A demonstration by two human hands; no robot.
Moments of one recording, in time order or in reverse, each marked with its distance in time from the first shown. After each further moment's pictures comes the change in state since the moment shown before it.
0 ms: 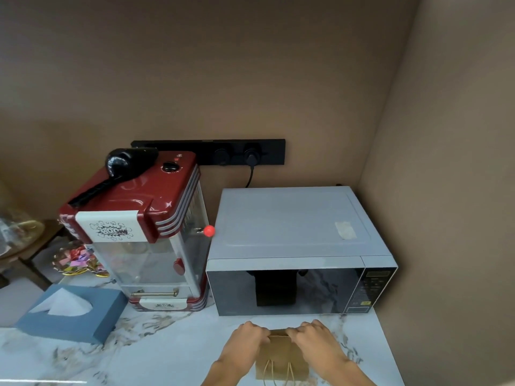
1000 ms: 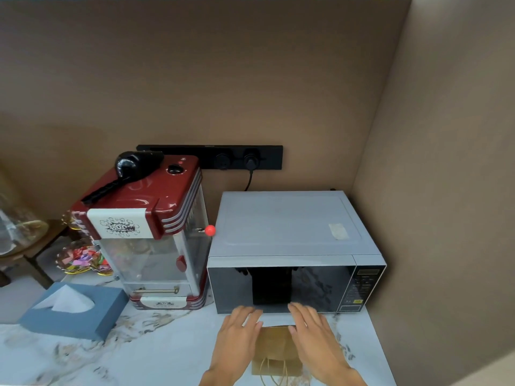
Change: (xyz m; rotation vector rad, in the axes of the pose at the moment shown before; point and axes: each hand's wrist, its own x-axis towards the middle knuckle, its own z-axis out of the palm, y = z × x) left_hand -0.033 -0.013 0.014 0.013 0.698 0.257; right_hand -0.039 -0.013 -0.002 0.193 0.365 0.151
